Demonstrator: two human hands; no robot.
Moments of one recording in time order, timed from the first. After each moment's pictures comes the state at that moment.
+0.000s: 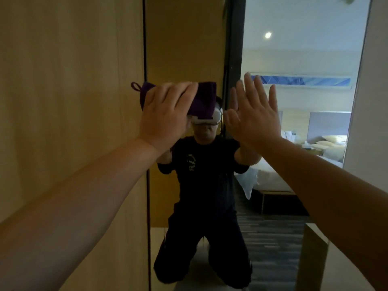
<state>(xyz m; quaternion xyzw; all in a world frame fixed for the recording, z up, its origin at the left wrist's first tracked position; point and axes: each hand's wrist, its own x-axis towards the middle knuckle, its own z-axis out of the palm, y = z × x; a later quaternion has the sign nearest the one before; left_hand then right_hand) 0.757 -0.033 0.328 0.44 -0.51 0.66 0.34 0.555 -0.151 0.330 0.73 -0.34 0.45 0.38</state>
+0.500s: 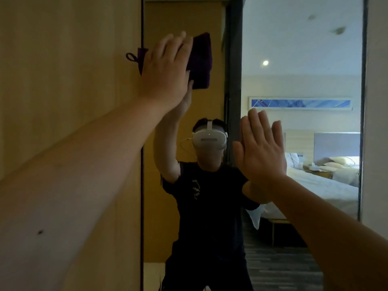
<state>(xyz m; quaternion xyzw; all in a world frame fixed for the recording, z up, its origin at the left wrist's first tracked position) 0.758 -0.055 0.474 0.55 -0.50 0.60 0.30 0.556 -0.190 0.323 0.71 -0.35 0.49 0.36</state>
